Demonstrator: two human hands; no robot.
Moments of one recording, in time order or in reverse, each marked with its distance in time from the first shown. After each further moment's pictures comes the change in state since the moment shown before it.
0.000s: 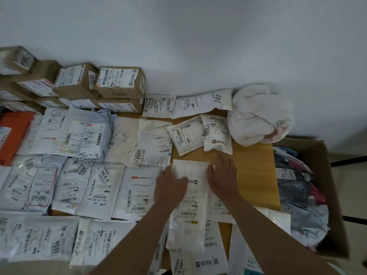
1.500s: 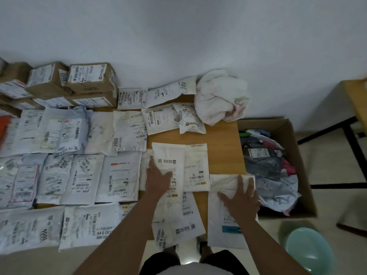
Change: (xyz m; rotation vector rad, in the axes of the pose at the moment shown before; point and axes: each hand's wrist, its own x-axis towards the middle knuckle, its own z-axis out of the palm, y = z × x) left_hand -0.044 -0.001 0.044 -0.260 0.001 -0.035; right_hand -0.156 0.129 -0.039 -0.107 -0.333 0.663
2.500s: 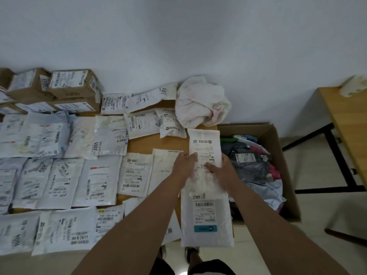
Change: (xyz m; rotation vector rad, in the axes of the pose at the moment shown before) left_hand -0.034 0.120 0.100 -0.404 -0.266 -0.074; right_hand 0.061 -0.026 -0.096 1.070 -0.323 -0.291
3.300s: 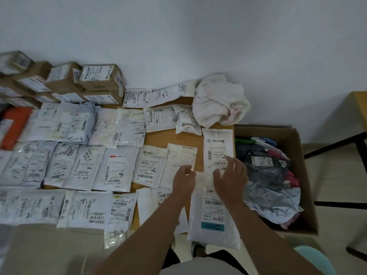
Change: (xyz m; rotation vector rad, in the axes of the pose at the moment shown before) left_hand -0.036 -0.053 -0.022 0.151 0.185 0.028; right_hand -0.035 0.017 0.036 -0.865 0.429 -0.294
